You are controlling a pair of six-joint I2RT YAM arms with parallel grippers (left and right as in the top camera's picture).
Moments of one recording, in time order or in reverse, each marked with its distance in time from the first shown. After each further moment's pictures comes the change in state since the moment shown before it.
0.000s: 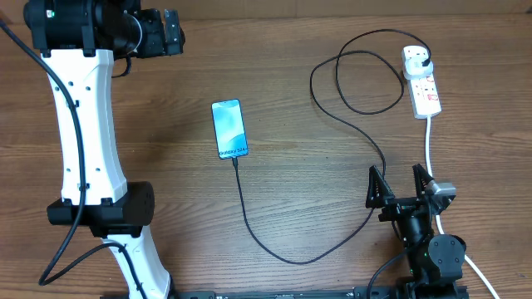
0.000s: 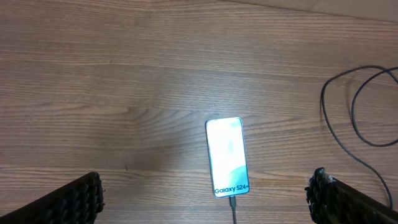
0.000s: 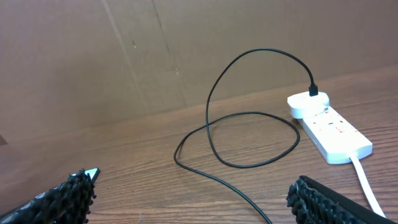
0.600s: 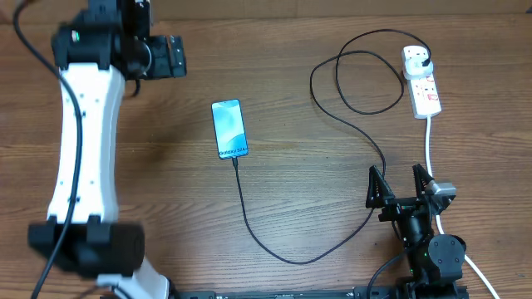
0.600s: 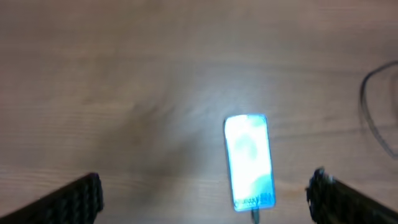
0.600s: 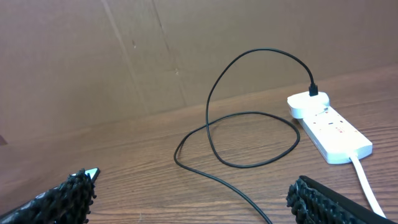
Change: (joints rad) left arm 0.000 -0.320 -0.785 0.504 -0.046 0.014; right arm 0.000 0.000 0.000 0.000 0.000 0.000
